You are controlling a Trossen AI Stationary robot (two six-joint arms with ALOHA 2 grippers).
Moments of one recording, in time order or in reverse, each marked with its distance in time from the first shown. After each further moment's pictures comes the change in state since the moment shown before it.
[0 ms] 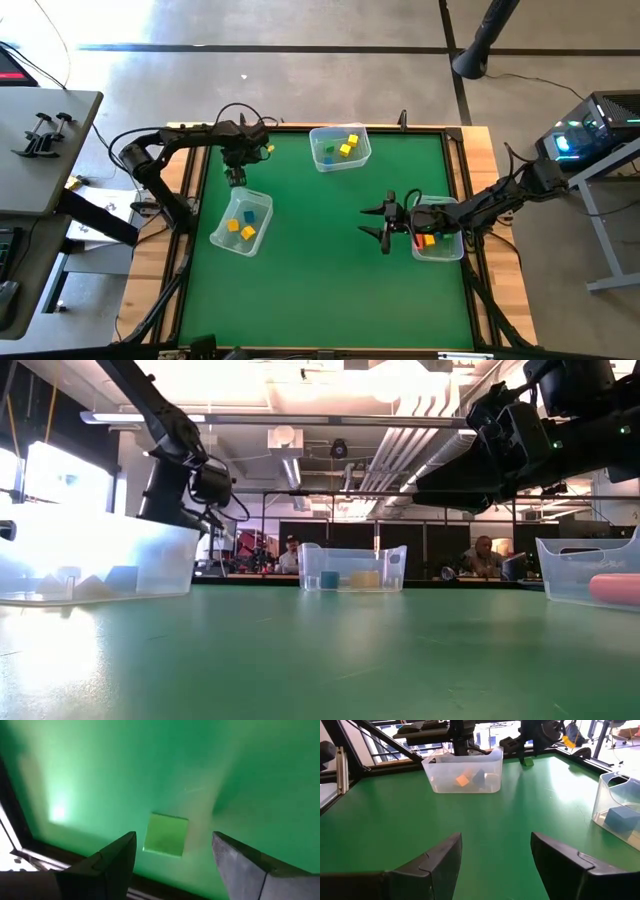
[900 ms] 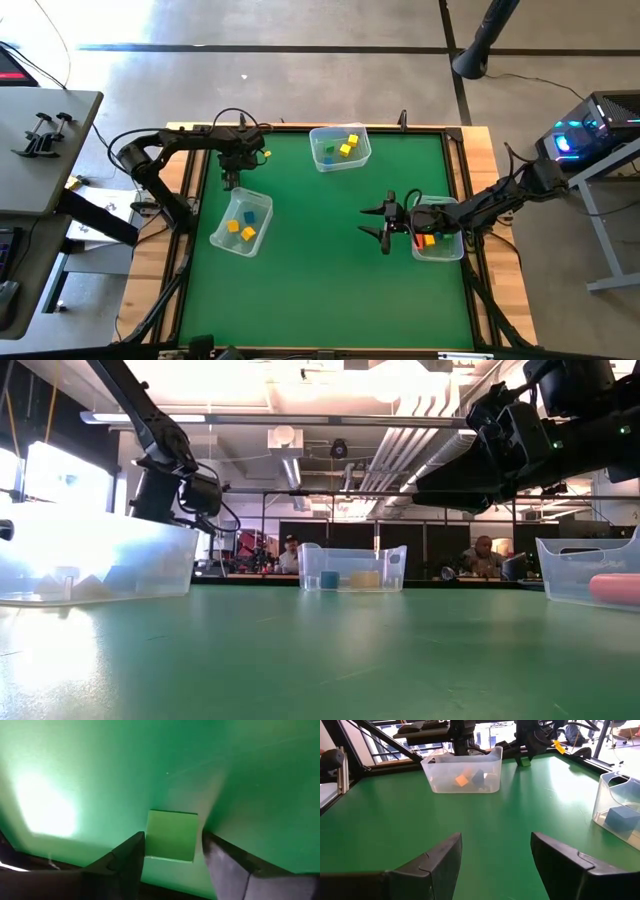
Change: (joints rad) left arm 0.037 -0.003 -0.108 0.104 -0.019 0.133; right arm 0.000 0.000 0.000 -0.001 -0.002 0.000
